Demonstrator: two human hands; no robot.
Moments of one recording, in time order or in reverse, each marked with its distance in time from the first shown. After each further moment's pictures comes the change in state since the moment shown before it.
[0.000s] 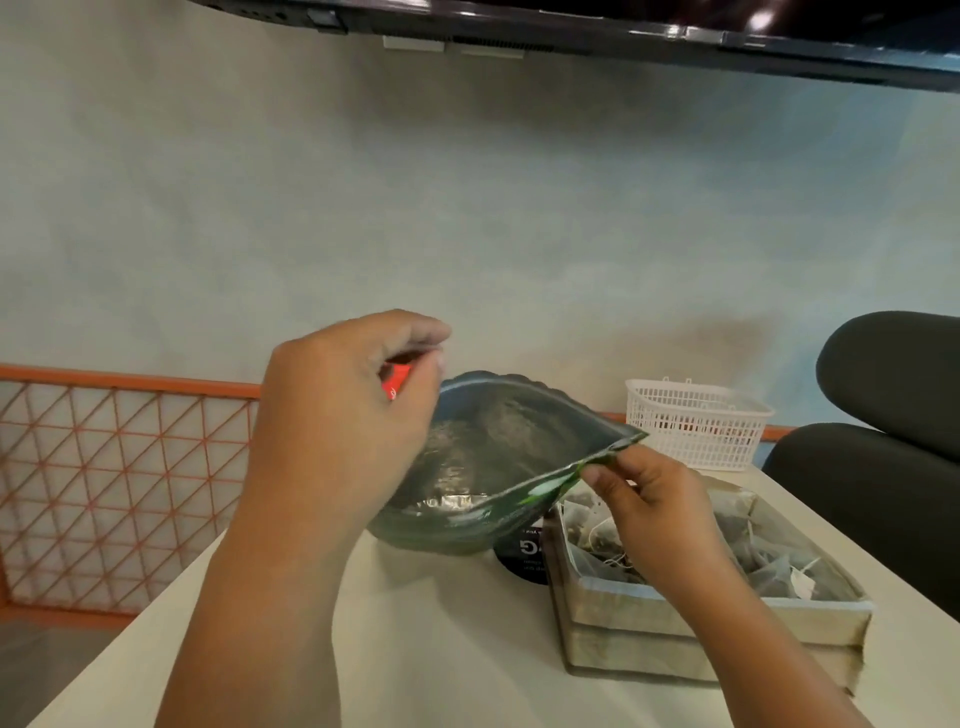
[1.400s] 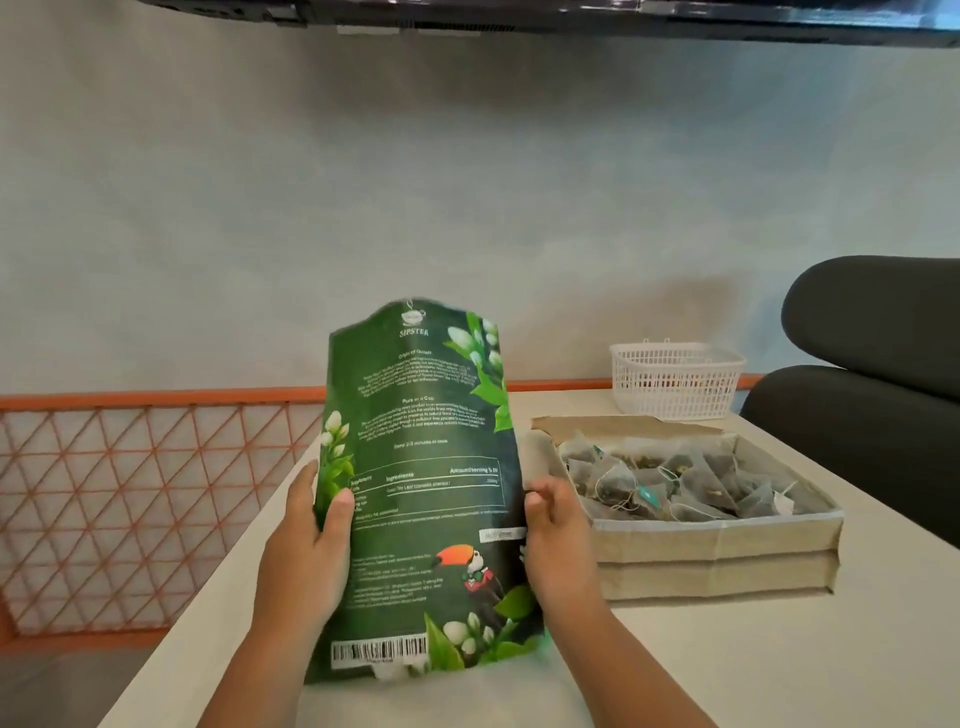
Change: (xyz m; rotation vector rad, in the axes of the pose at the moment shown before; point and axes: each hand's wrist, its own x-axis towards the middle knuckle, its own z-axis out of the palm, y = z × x) left_hand -0.084 -0.125 -0.010 0.061 -0.291 -0.634; right_hand -0.046 0.010 0.109 0.200 0.183 0.468
